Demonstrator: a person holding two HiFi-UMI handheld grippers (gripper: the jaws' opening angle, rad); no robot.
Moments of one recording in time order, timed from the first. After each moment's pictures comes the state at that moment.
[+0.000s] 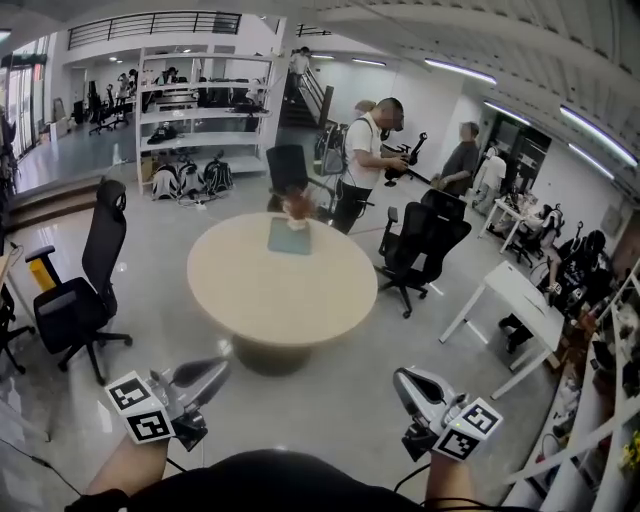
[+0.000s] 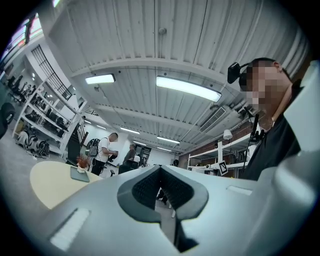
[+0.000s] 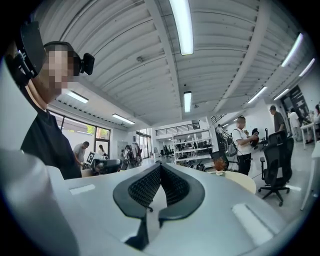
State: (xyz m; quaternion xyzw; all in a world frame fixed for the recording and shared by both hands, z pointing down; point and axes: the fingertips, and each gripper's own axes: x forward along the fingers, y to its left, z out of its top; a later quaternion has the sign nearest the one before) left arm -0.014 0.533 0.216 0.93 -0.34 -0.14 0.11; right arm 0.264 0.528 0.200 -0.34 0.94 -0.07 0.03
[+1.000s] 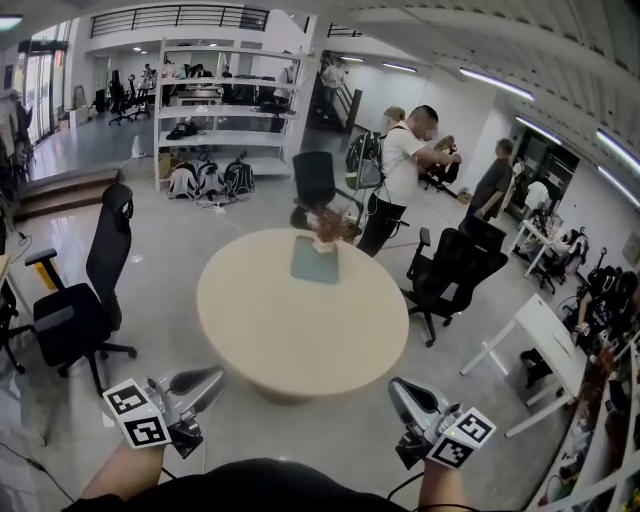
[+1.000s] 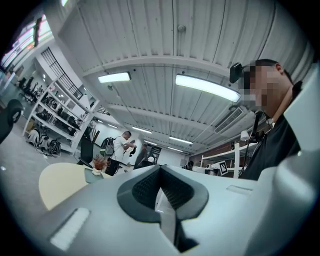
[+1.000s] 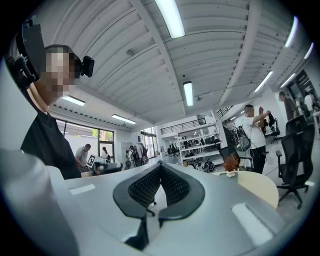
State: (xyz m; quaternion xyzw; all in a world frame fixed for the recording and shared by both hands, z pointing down) left arm -0.095 0.351 0.250 0.90 -0.38 -0.13 0.14; right arm 0.184 0.321 0.225 -0.30 0.95 -0.10 0.03
